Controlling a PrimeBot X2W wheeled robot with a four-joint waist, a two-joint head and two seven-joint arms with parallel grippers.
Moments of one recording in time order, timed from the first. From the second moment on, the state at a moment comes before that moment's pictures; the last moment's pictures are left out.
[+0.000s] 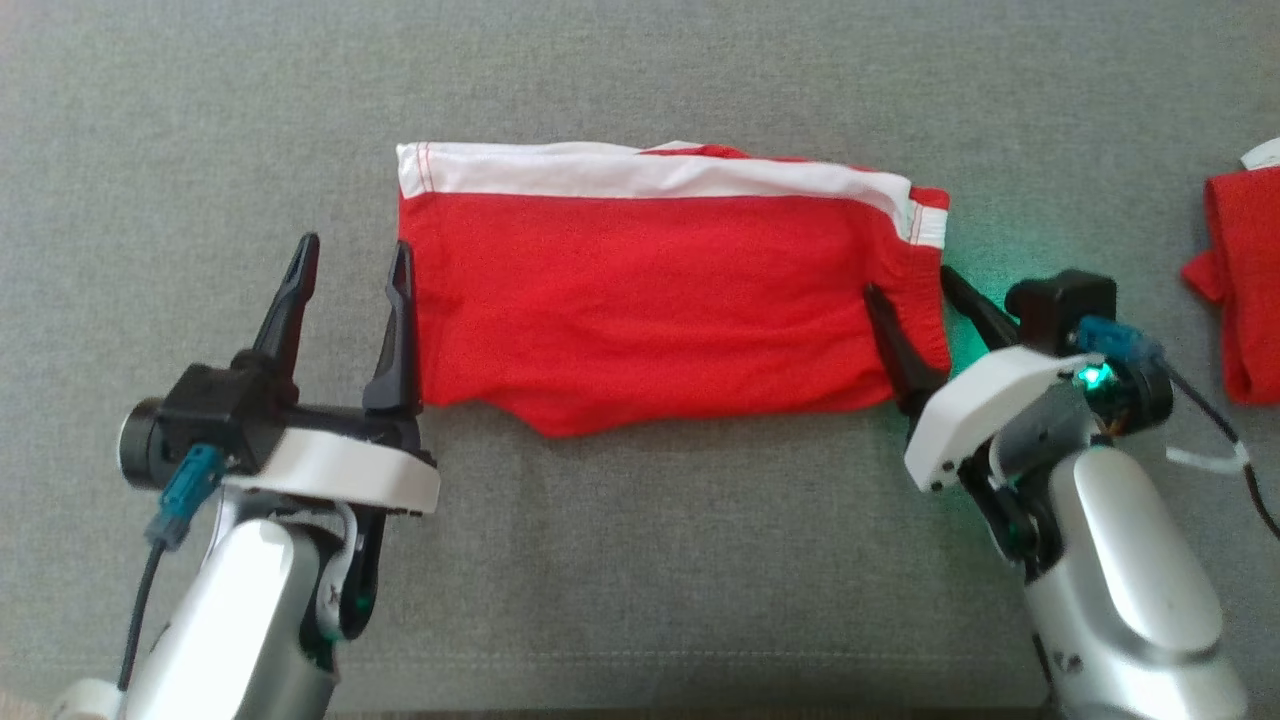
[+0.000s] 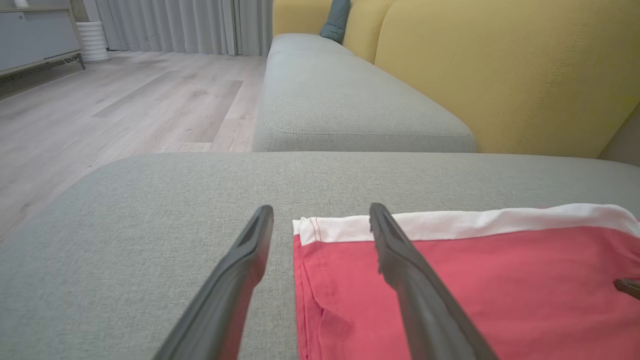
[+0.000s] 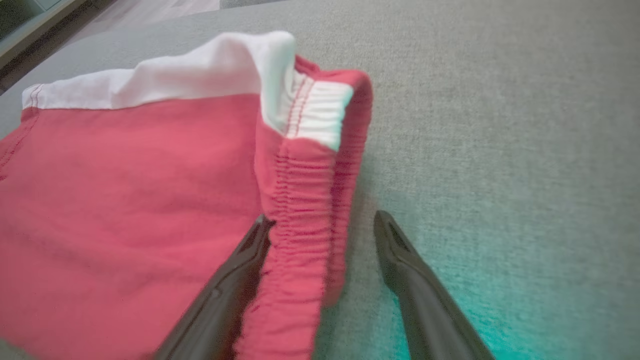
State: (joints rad) left arm -0.25 0.26 -0.38 0.03 -0.35 0.21 -0.24; right arm -0.33 -0.08 0.15 0.27 0.18 0.13 0.26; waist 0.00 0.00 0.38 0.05
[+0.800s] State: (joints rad) left arm -0.27 0.25 -0.38 0.06 -0.35 0.21 -0.25; right arm -0.39 -0.15 0.19 0.33 0.33 0.13 0.34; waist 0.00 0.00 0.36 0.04
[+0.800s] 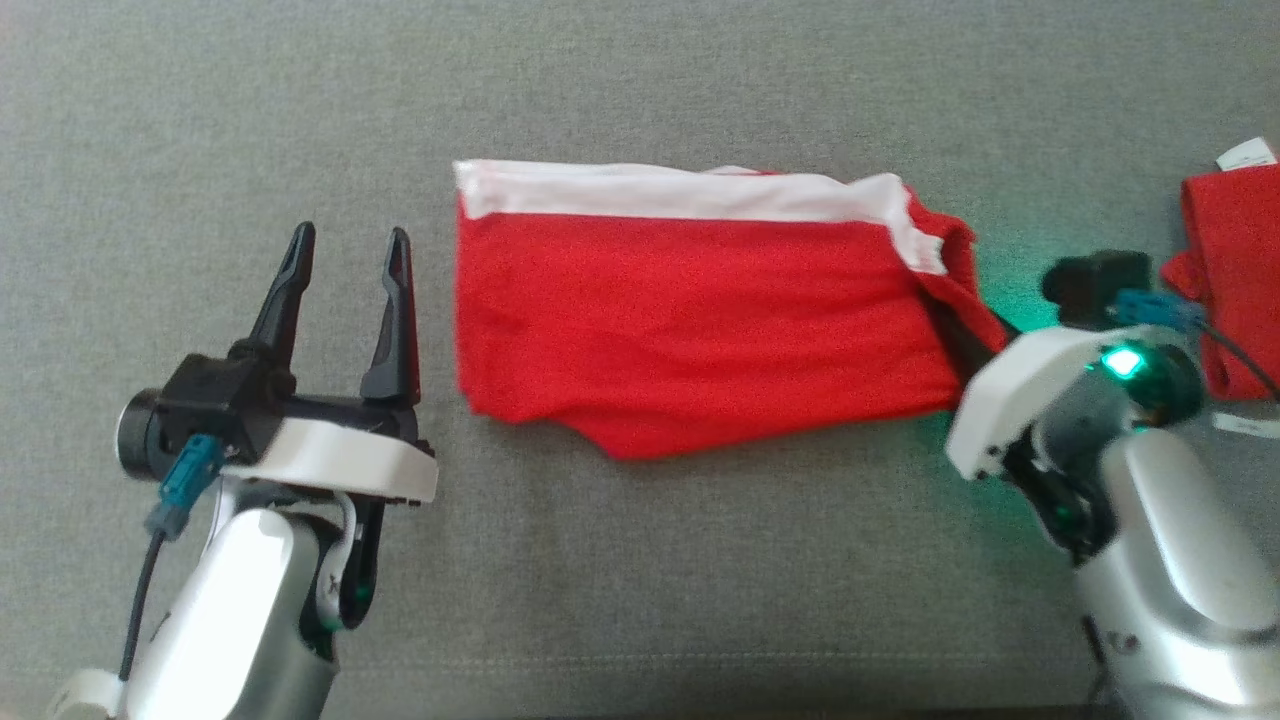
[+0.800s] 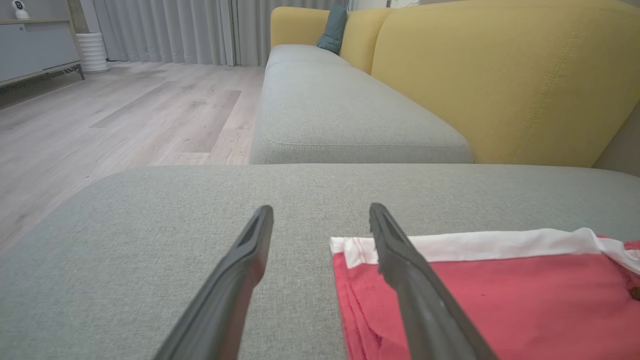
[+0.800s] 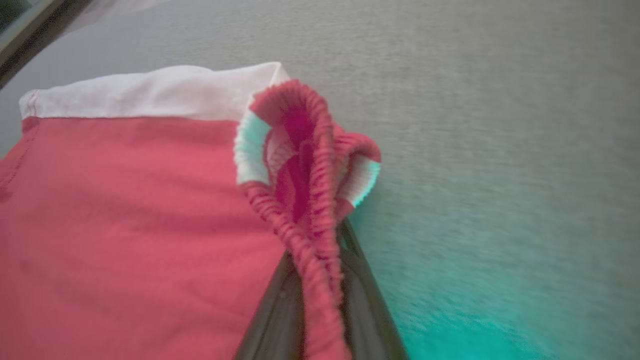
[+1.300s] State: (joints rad) left arm -0.27 0.25 -0.38 0.06 -0.35 0.21 -0.25; right arm -0.31 -0.16 0.11 0.09 0.55 0.13 0.59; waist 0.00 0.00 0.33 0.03
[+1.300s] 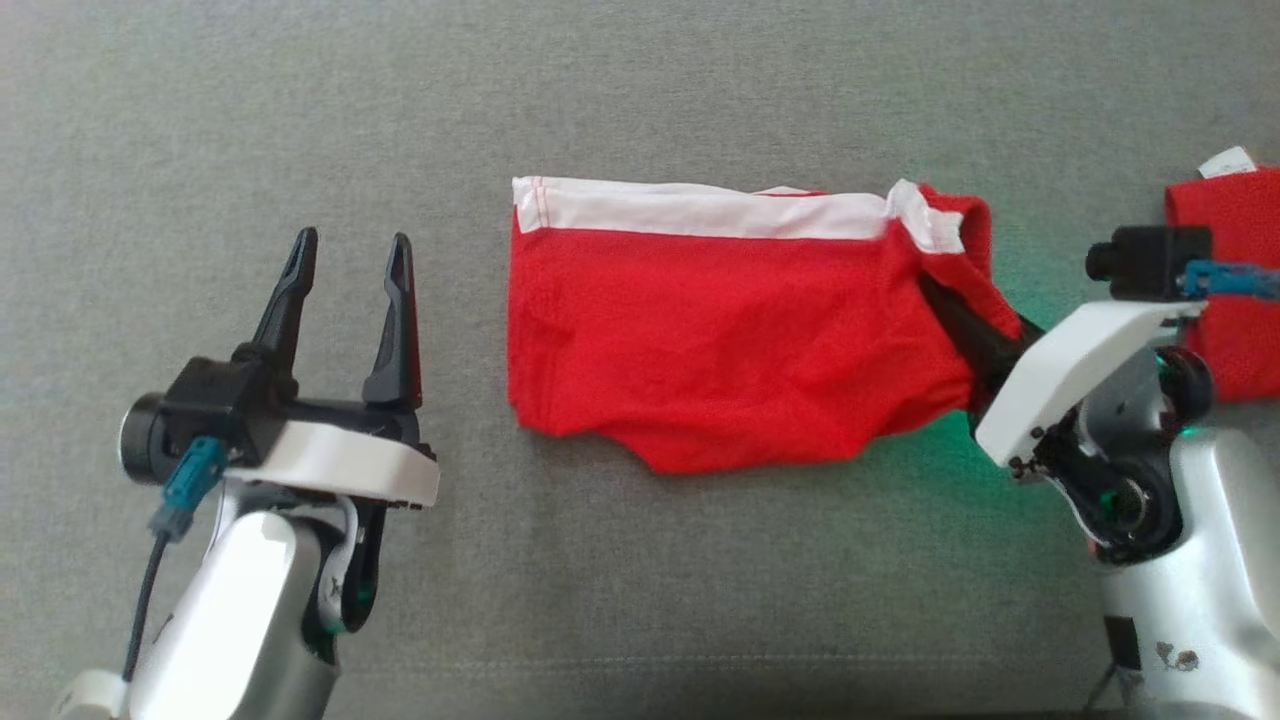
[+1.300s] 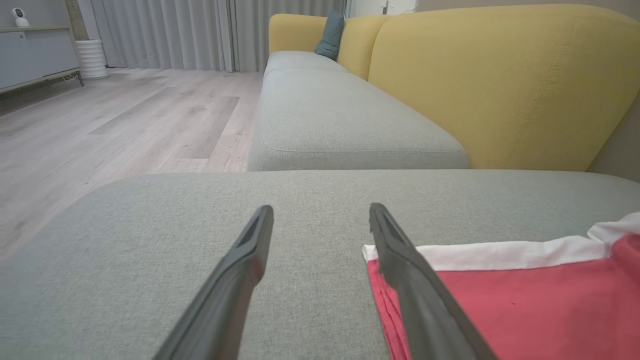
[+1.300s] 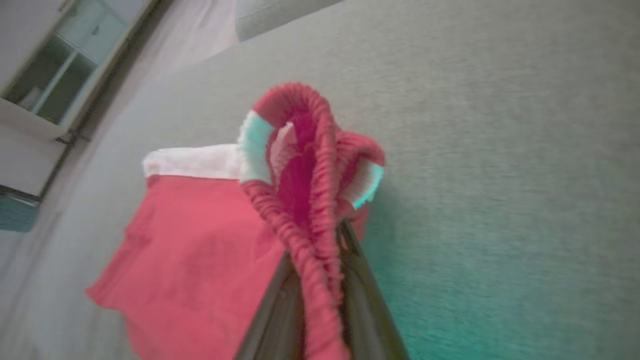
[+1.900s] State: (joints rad) left arm -0.27 0.22 -0.41 0.10 -0.35 0.21 -0.25; right arm -0.47 -0.07 0.34 0.27 0.87 0.13 0.56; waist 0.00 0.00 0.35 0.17
